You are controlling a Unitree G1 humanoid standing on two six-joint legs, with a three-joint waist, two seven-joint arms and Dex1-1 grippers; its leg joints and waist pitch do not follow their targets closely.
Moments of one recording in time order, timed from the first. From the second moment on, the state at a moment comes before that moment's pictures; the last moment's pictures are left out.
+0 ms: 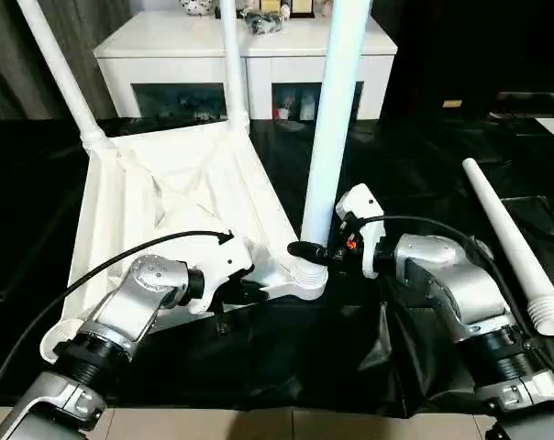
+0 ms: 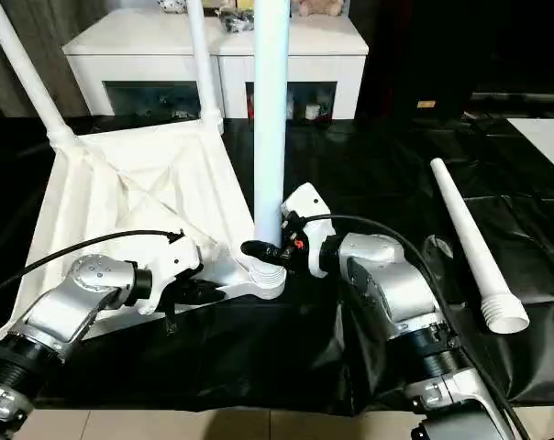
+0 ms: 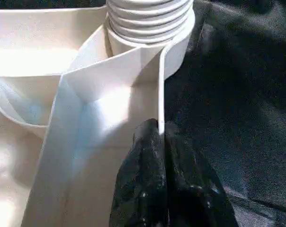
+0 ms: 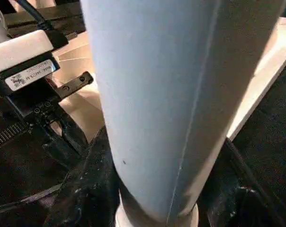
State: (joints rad) left arm -0.47 0.45 -0.36 0.38 -0.05 0.26 -1.02; right arm -0.49 -0.31 0.22 0.23 0.22 0.44 0.85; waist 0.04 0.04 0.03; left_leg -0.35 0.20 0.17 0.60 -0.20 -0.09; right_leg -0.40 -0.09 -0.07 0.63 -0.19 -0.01
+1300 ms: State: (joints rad) left arm -0.70 0.08 -0.24 0.63 0.01 0.53 -0.43; right arm -0.91 0.06 -0.01 0.99 0.07 0.13 -0.03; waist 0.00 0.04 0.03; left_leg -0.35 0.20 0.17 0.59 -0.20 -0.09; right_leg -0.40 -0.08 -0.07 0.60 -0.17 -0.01
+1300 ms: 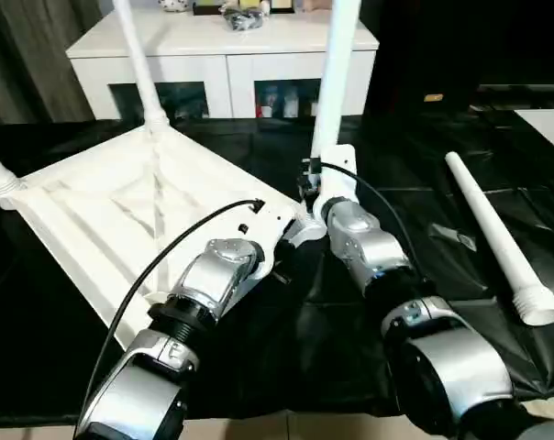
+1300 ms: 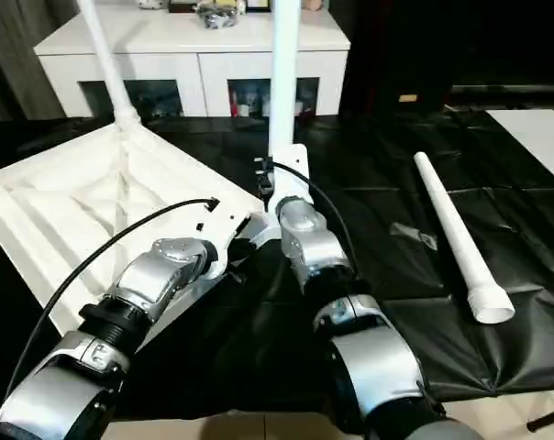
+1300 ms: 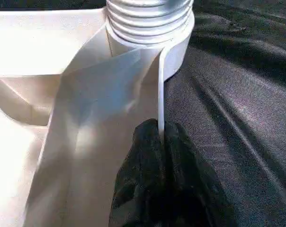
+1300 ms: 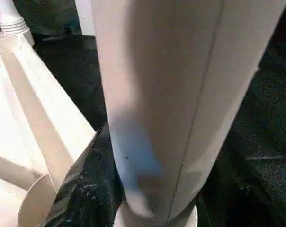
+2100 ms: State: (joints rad) left arm -0.52 0.44 -0.30 0.38 -0.06 0.43 -0.95; right arm -0.77 -0.20 0.19 0.68 0.13 0.28 0.88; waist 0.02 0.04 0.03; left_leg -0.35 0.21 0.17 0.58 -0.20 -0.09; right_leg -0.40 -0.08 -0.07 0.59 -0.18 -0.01
